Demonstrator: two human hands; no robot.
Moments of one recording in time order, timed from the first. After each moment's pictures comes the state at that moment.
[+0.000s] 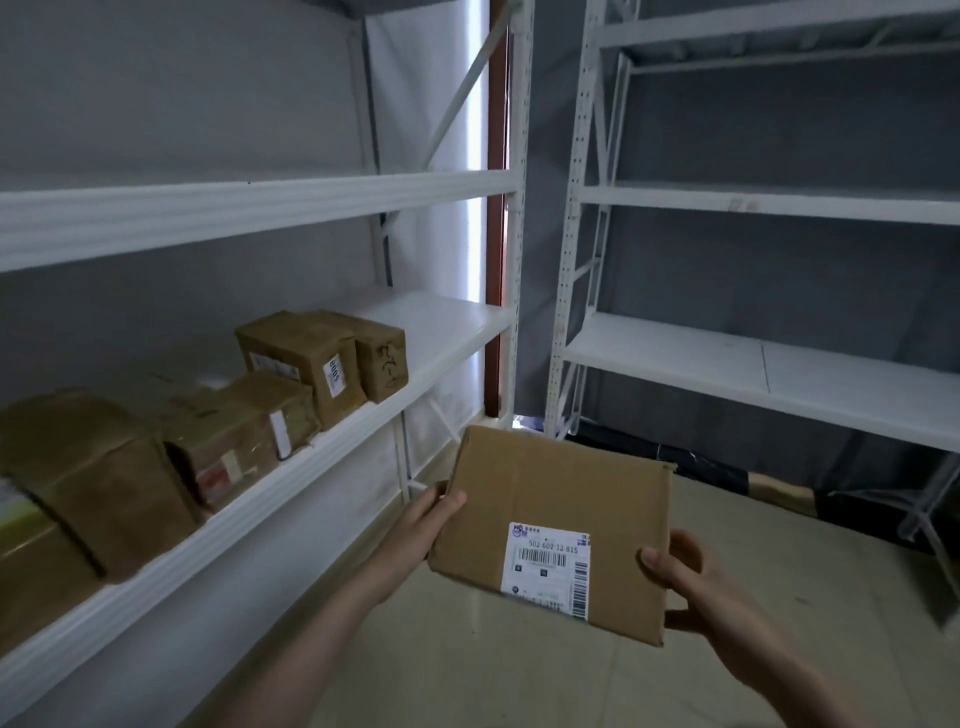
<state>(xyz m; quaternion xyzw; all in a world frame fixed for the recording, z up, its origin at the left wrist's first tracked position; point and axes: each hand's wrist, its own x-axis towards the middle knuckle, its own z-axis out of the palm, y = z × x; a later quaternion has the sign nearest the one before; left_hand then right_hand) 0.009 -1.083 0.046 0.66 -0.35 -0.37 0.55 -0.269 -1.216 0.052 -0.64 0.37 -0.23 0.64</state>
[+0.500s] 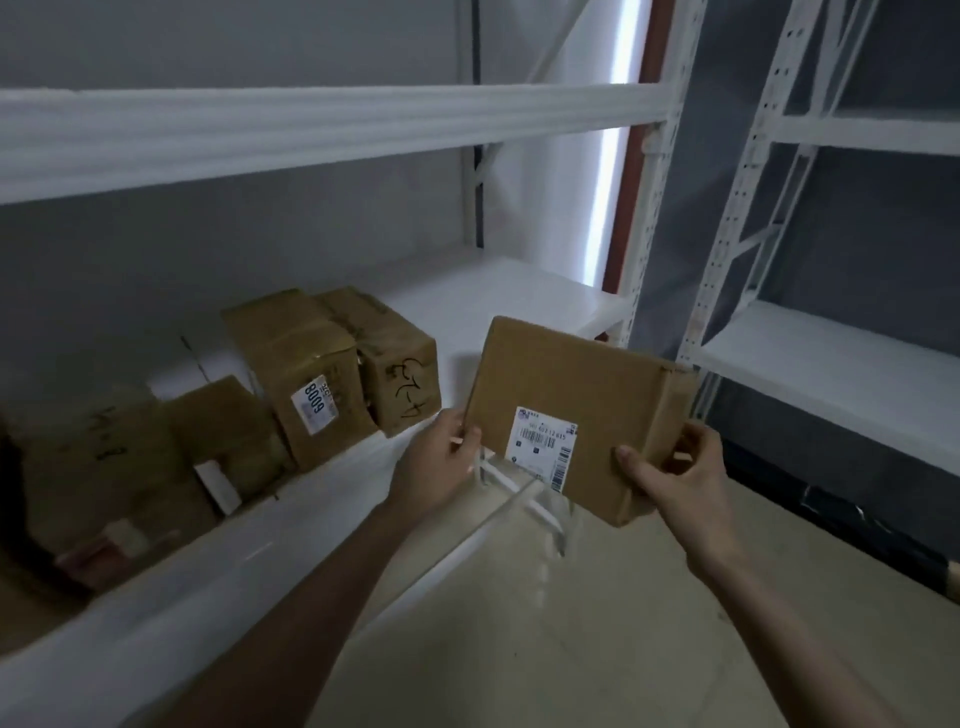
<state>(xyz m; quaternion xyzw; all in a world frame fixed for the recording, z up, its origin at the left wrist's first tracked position) 0.172 -1.281 0.034 0.85 -0.28 -0.08 0.44 -0.020 -1.448 0.062 -0.70 0.30 -0.35 0.55</state>
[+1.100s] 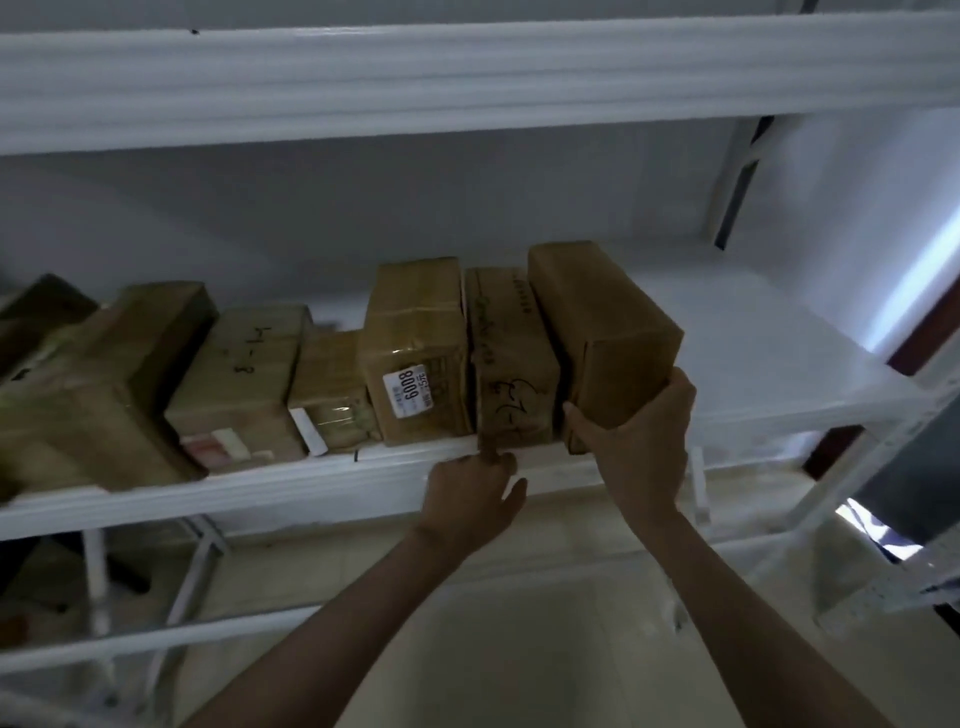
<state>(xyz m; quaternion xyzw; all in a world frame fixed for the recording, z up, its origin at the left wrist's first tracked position) 0.187 -1.276 0.016 0.97 -0.17 0.12 0.09 0.205 -1.446 0.054 -0.85 0.12 -0.29 0.42</state>
